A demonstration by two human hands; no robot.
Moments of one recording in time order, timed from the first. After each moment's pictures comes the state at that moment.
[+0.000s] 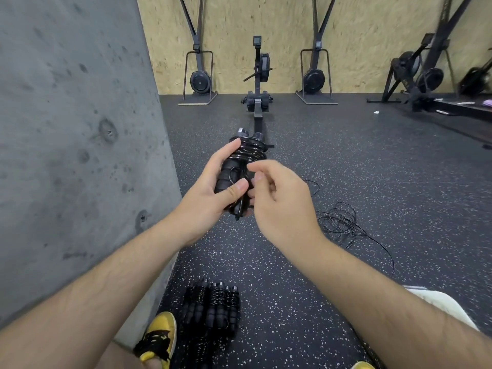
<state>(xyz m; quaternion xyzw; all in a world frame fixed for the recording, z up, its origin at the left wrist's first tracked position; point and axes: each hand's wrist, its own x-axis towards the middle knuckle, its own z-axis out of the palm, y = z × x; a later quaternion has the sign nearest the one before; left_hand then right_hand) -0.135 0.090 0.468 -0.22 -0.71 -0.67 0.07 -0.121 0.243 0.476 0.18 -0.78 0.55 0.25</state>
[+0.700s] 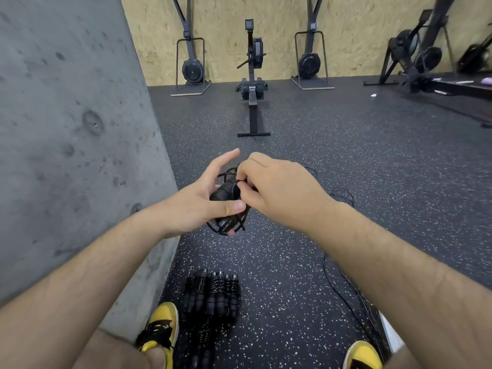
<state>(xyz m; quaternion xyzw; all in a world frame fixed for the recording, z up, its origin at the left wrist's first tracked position) -0.136 0.079 0.464 -0.21 -0.77 -0.59 -0.11 -0.141 0.274 0.481 0.35 -0.87 0.10 0.33</state>
